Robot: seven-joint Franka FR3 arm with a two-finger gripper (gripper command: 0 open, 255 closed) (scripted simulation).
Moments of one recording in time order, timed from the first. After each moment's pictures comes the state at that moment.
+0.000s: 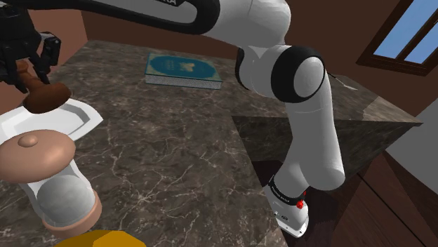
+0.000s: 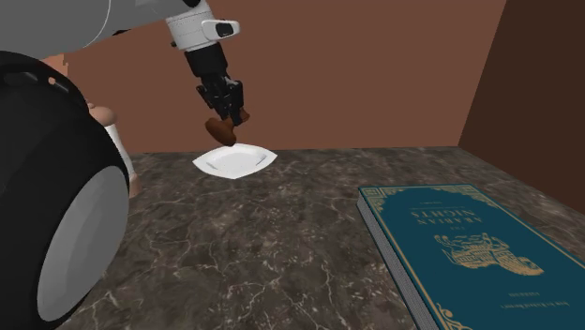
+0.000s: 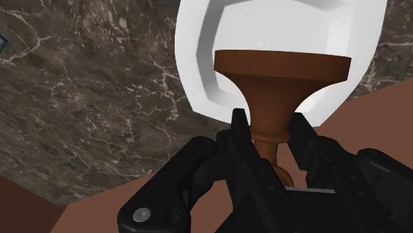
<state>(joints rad) 0.50 0.62 0.62 -0.87 -0.60 1.52 0.72</state>
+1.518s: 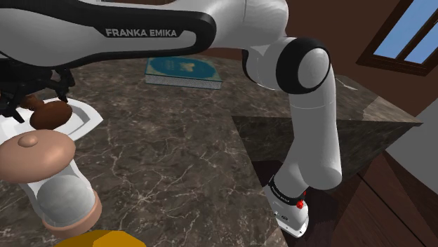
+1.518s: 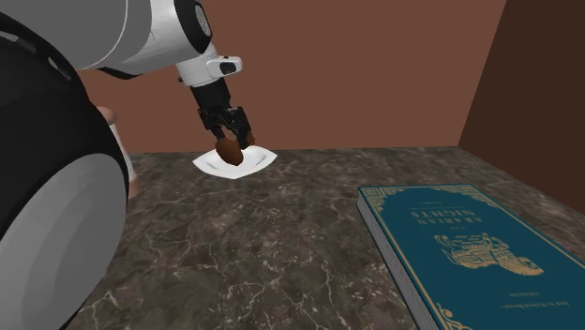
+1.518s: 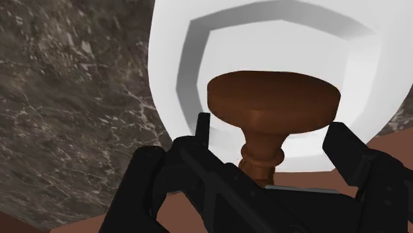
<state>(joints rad) 0.40 0.56 0.64 -1.16 -0.58 1.73 0.79</state>
